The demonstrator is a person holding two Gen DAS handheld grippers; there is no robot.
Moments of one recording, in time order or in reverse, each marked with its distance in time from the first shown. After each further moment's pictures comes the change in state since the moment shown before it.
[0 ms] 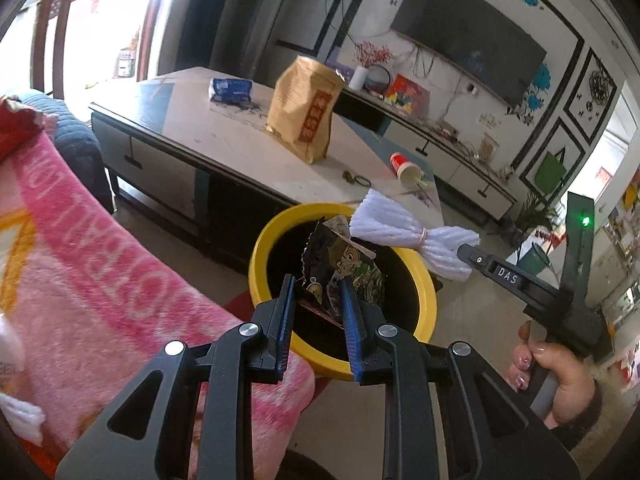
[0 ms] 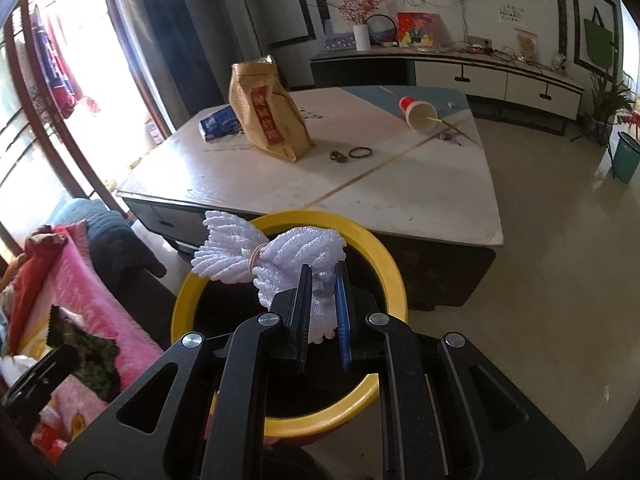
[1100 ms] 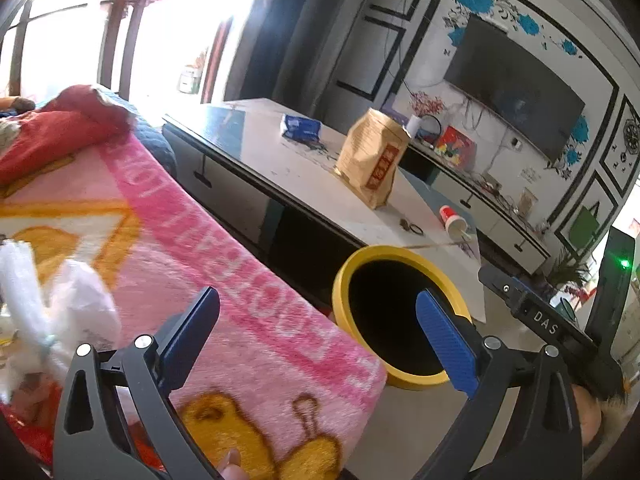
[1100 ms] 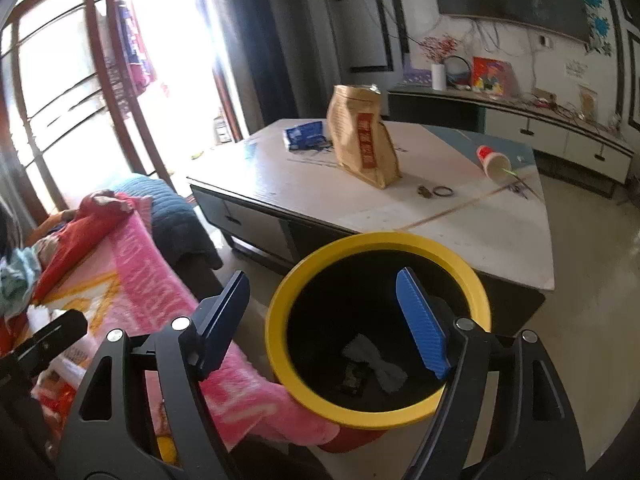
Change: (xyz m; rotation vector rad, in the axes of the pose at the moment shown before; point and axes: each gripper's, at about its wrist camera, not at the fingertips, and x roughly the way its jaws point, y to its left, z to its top) left arm -0.090 0.060 -0.014 -0.139 -0.176 0.157; right arm -0.051 0.091 -0.022 -0.206 -0.111 0.192
